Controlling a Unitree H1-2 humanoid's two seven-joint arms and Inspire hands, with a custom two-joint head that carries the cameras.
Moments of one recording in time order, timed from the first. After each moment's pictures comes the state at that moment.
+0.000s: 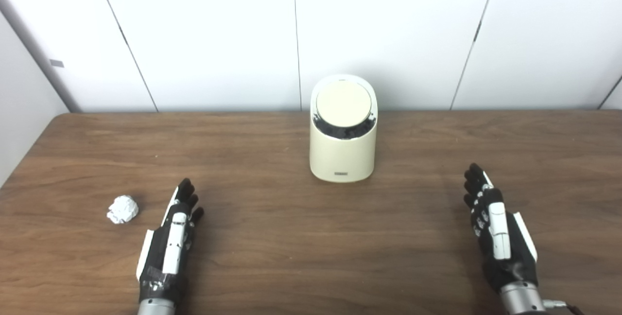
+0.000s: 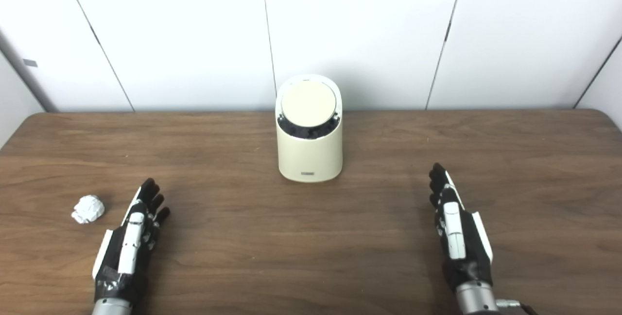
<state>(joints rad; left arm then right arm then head) 0.16 0.08 0.14 -0.18 -0.19 -0.04 -0.06 0.08 -0.07 -0.08 -0.21 0.08 0.07 0.03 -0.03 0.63</state>
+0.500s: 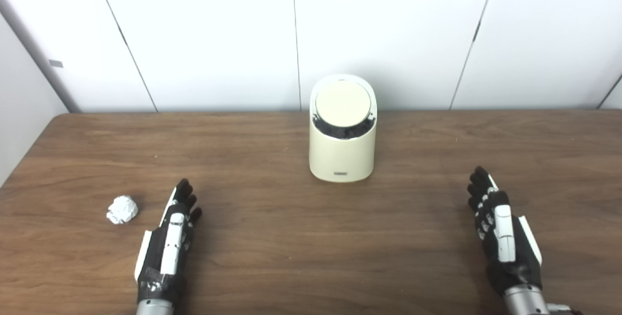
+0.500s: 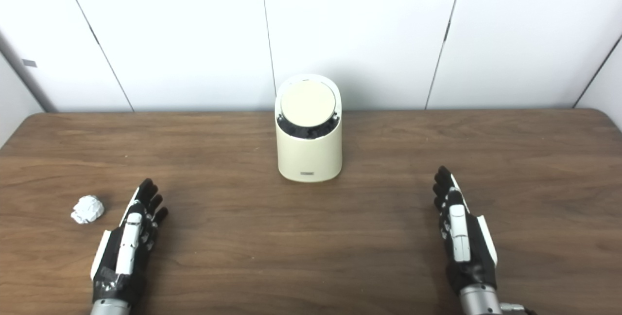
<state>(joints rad) 0.16 0.09 0.15 -0.18 -0.21 -0.04 -0.07 0.08 -0.07 -0.09 -0.21 0.10 0.08 0.03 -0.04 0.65</state>
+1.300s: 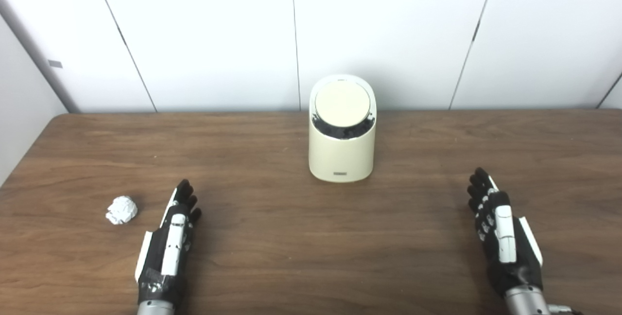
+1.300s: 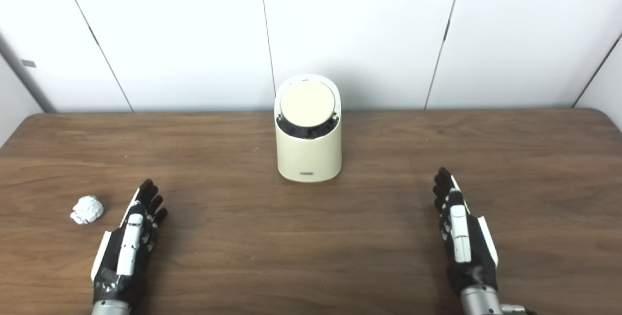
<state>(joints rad) 0.16 0.08 0.14 -0.19 -0.20 -0.04 -0.06 0.09 -0.08 -0.09 -0.22 0.10 0.09 0.03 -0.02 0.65</state>
